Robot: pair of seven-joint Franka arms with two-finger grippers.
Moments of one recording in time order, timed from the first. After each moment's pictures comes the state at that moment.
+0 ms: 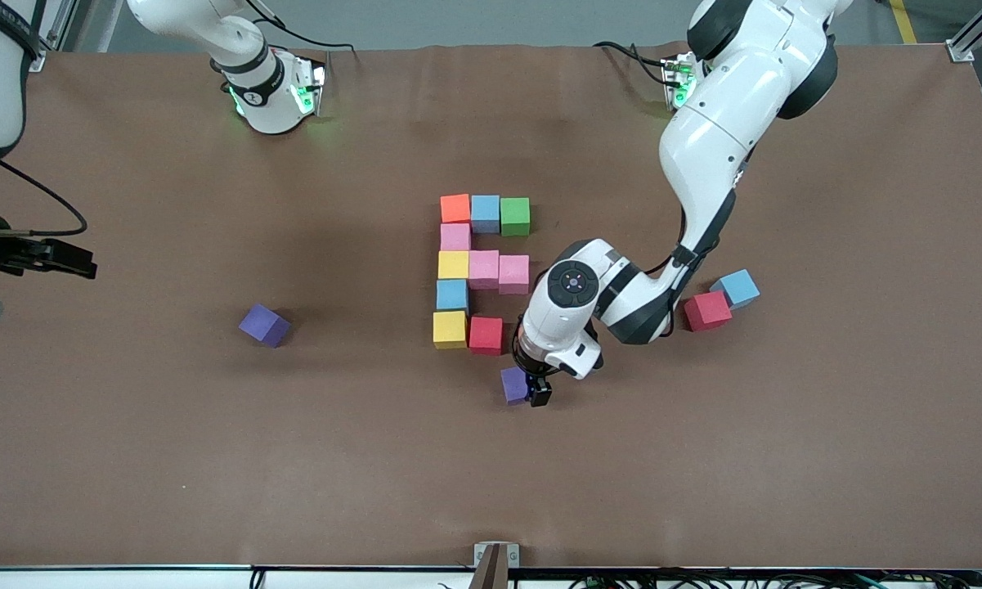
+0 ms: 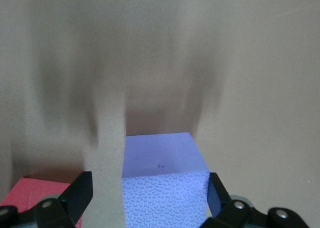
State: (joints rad) left arm -0.37 0.99 -0.36 -1.25 0.36 2.43 -2.53; right arm 0.53 0.27 -0.70 -1.36 0.09 1.48 -0.13
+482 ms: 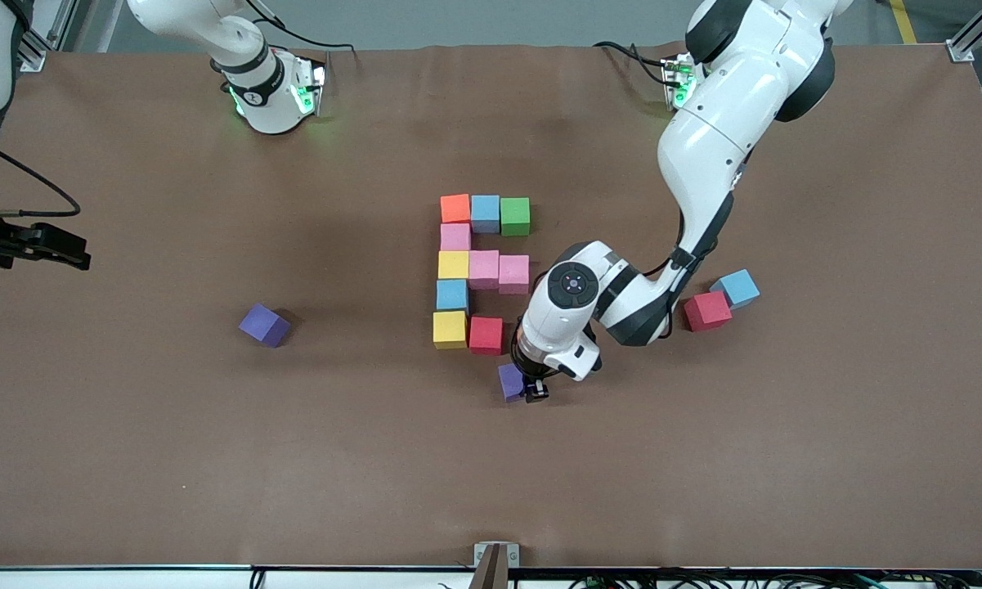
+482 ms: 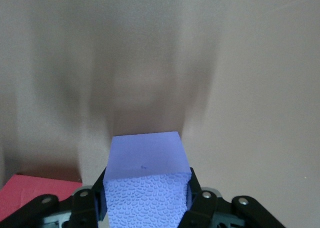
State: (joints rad) left arm -0.37 1.00 -0.36 -1.23 0.36 2.43 -2.53; right arm 0.55 0.27 -0.69 -1.31 0.09 1.43 -0.13
